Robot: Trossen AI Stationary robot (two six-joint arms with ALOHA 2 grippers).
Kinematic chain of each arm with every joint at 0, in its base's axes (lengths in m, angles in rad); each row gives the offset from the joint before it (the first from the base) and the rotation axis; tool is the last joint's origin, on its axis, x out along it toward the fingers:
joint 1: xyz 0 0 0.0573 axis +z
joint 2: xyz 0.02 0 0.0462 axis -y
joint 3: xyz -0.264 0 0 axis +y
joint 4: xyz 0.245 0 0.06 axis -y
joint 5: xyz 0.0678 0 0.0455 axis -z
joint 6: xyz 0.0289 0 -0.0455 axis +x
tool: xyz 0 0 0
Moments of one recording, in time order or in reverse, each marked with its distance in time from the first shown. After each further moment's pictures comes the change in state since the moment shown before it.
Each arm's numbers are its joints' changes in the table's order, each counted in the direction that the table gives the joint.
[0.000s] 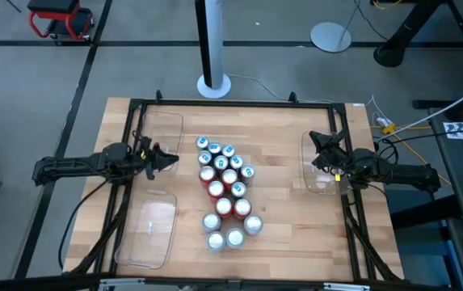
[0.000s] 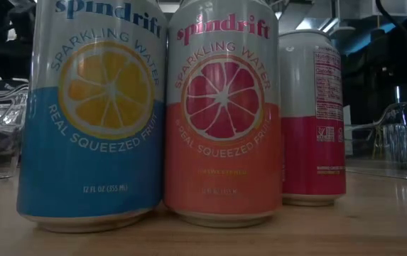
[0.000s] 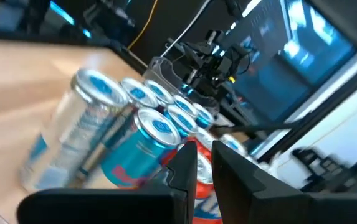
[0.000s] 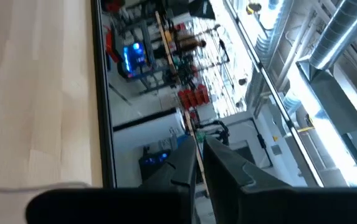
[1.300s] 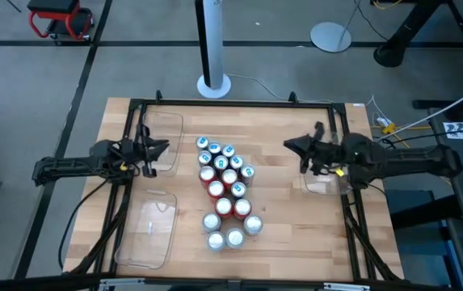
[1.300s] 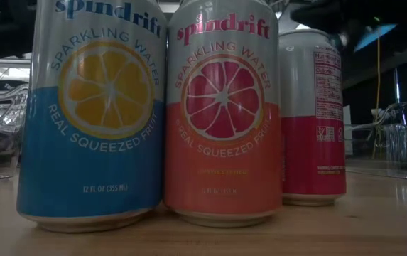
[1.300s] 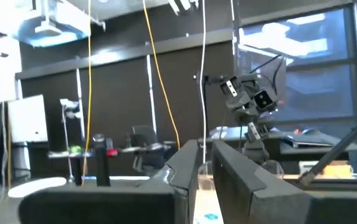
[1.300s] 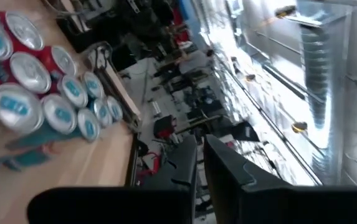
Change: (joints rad) left arm 0.001 0.000 0.000 0.389 -0.098 0.814; right arm 0.000 -0.726 -0.452 0.262 -0.592 0.095
